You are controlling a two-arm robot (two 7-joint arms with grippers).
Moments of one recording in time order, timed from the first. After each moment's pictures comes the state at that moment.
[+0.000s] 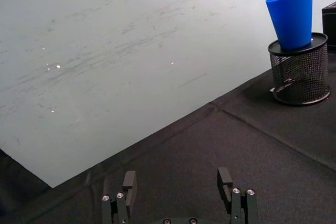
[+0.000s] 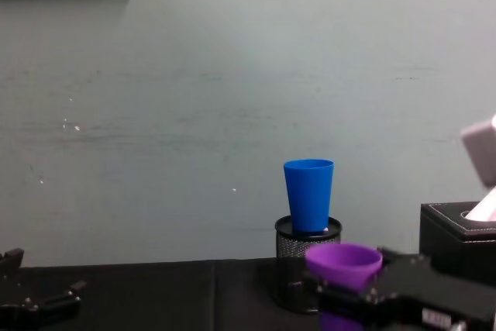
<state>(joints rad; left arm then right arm) -0.20 0.60 0.45 -1.41 -0.25 -0.12 0.03 0.24 0.34 -0.41 -1.38 0.25 -0.12 0.40</state>
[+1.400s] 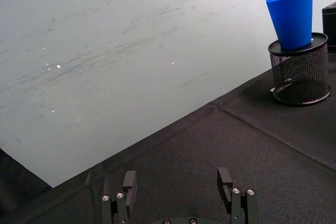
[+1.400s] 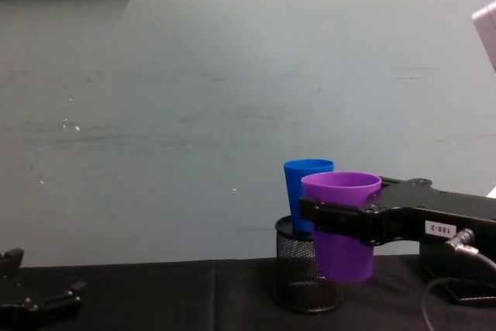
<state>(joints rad) -0.20 0.60 0.45 -1.41 -0.25 -0.12 0.03 0.25 0.39 -0.37 -1.59 0.30 0.07 0.41</state>
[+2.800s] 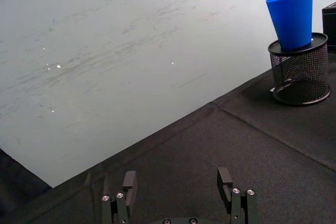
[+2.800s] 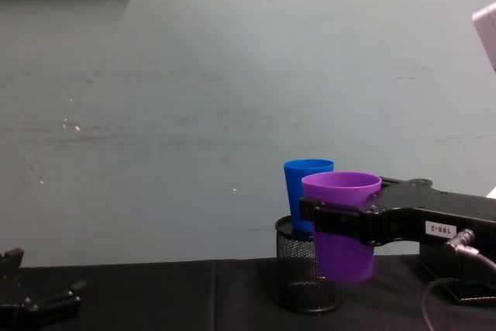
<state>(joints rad) -0.20 0.60 0.45 -1.41 -0.25 -0.12 0.03 0.25 0.39 -0.37 -1.59 0.30 0.07 0.41</state>
